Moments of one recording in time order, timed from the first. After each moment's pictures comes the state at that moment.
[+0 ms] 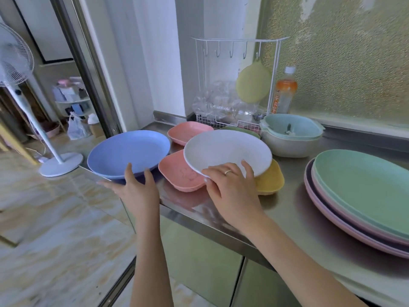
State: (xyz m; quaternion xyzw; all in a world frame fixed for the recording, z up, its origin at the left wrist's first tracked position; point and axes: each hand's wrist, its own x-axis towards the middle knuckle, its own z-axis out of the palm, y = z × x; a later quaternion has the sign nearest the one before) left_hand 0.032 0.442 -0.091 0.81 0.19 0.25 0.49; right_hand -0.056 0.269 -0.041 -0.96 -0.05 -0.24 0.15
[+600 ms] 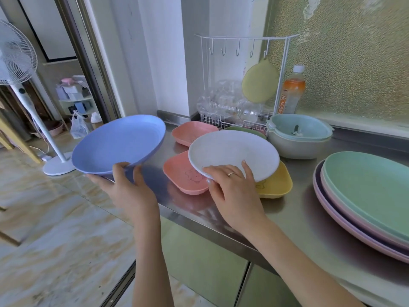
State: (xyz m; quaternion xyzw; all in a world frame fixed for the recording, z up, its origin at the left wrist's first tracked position) left_hand 0.012 0.442 -0.053 0.74 0.17 0.42 0.50; right_hand -0.048 0.272 -0.047 -0.95 -0.09 -0.26 0.18
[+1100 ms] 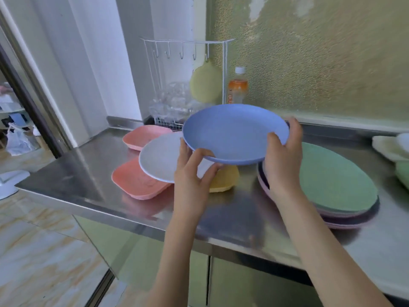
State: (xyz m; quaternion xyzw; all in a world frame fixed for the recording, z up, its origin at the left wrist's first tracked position) left_hand -0.044 0.295 -0.027 0.73 -0.30 0.23 0.57; right_hand -0.090 0.153 0.020 -0.68 0.23 -0.44 0.53
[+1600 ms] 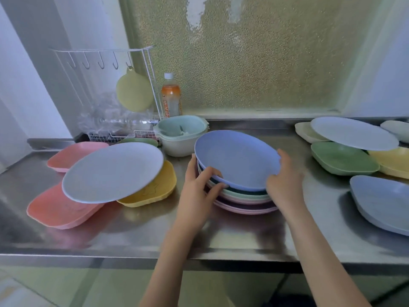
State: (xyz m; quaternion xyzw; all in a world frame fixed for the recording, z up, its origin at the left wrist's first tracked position) left_hand -0.087 0.188 -0.053 0.73 -0.44 0.05 0.52; right_hand -0.191 0.033 -0.034 -0.78 0.41 -0.33 0.34
